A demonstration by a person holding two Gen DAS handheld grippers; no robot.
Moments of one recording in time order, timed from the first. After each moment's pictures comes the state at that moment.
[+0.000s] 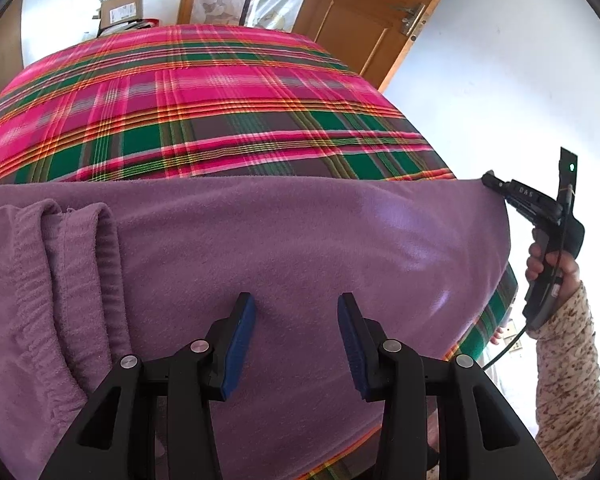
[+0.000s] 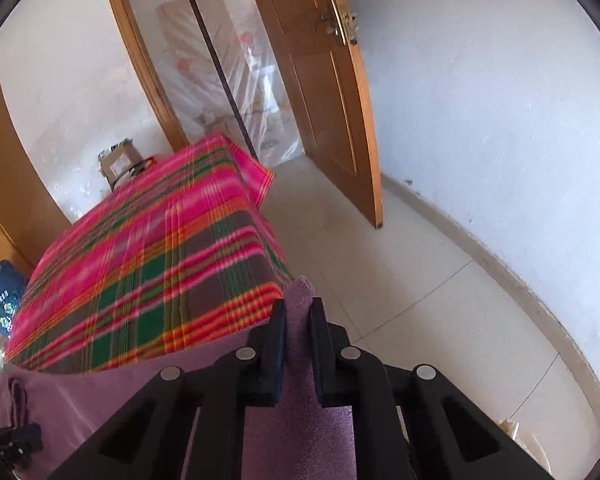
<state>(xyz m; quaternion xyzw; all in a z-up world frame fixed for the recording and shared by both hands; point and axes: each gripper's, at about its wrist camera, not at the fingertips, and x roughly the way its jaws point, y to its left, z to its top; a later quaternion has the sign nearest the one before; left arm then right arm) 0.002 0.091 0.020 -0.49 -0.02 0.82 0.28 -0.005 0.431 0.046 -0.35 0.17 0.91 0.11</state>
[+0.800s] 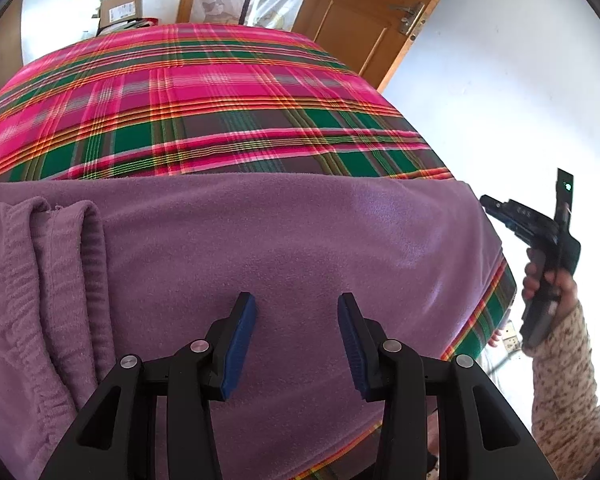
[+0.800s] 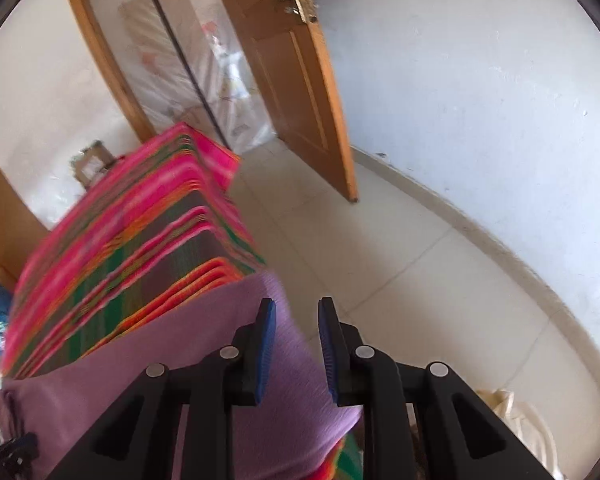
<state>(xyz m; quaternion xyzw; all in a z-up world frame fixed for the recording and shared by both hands) 0.002 0.097 0.015 -0.49 -0.02 0.82 0.28 0.018 0.444 0.024 -0.38 0.21 0.89 0.13</state>
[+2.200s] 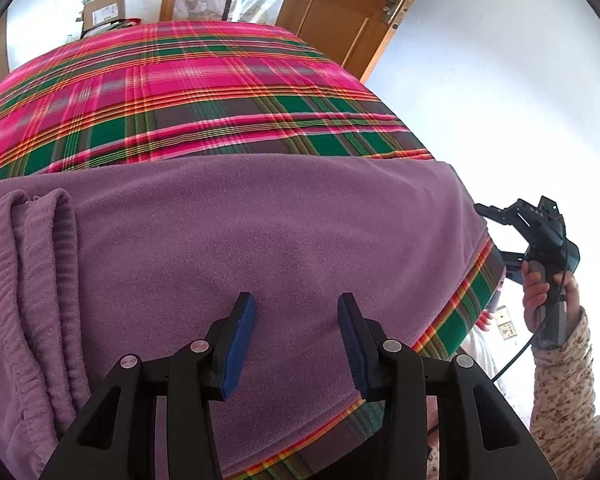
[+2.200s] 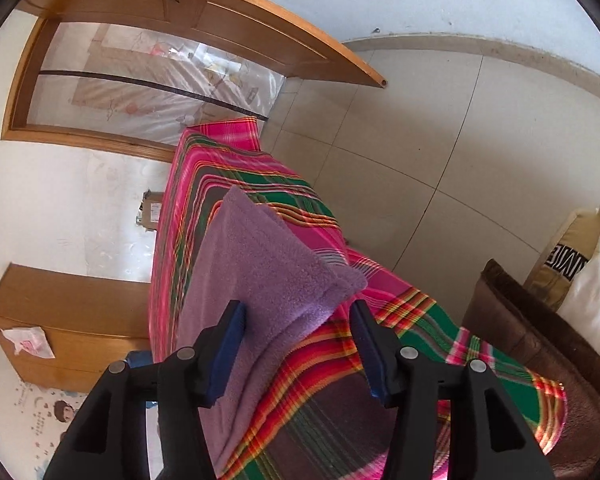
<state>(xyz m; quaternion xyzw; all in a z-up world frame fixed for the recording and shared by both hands) 0.020 0.109 0.016 -0.50 -0.01 0.81 0.31 0.077 0.497 -0.049 -0.38 0.54 0.75 0.02</state>
